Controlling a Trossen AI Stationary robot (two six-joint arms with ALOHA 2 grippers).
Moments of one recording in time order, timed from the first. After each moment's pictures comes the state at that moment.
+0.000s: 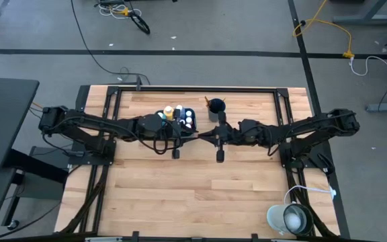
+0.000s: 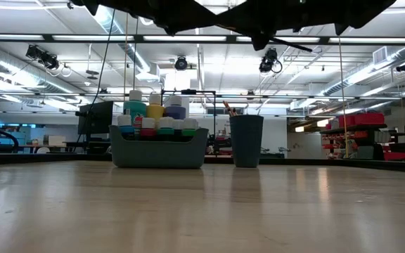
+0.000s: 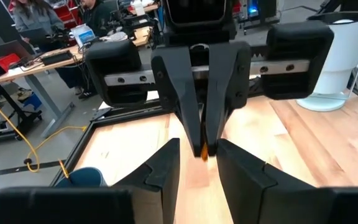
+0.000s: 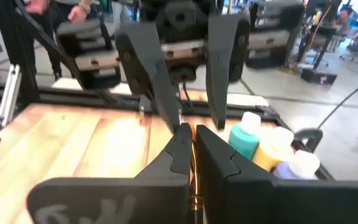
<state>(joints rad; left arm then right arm) -0.03 1.37 0.89 0.30 -0.12 0.22 0.05 1.39 0.75 0.57 0.12 -0.12</state>
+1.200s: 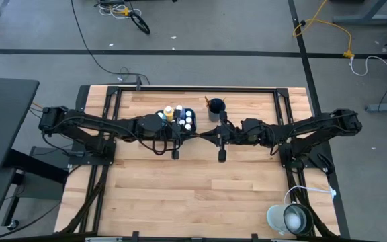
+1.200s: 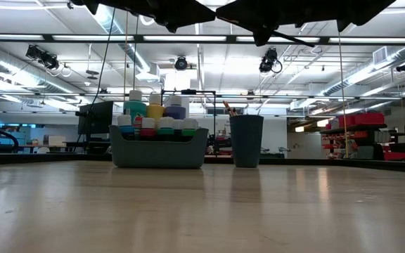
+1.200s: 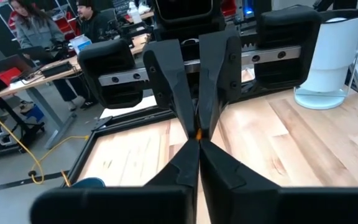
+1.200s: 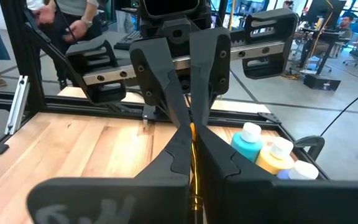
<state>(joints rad) -0.03 1.37 0.89 0.31 -0.11 0.27 0.05 1.36 0.75 0.57 0.11 -0.11</state>
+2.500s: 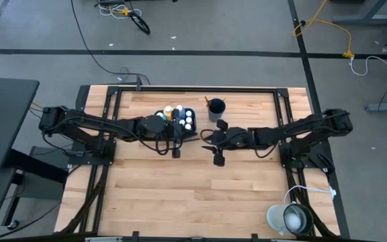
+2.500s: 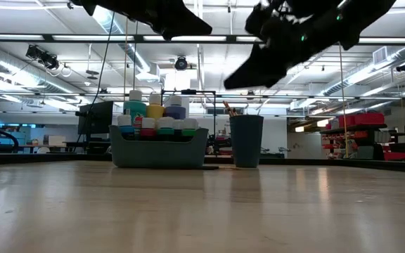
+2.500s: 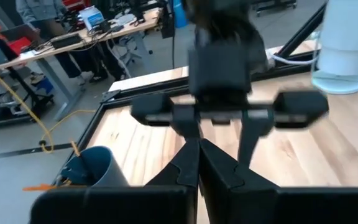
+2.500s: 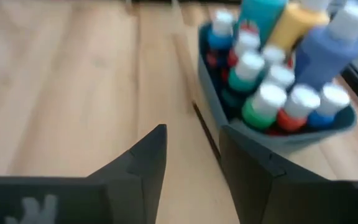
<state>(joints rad) -0.03 1.37 0.89 0.24 -0.18 0.21 0.05 1.48 0.75 0.25 0.19 -0.02</state>
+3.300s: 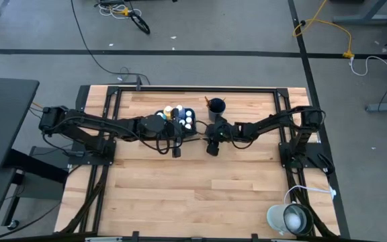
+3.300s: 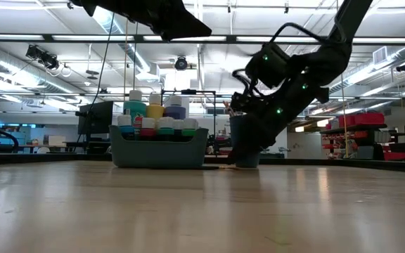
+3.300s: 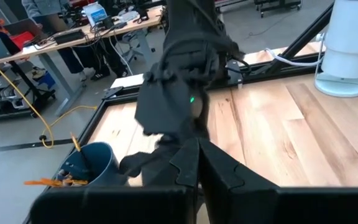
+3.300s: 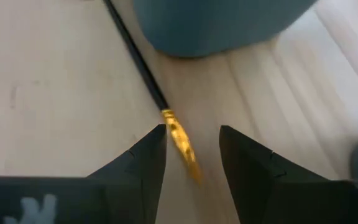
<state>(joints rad) -0.03 1.37 0.89 0.23 -0.19 0.19 -0.17 1.82 0.75 0.32 0.13 0.02</state>
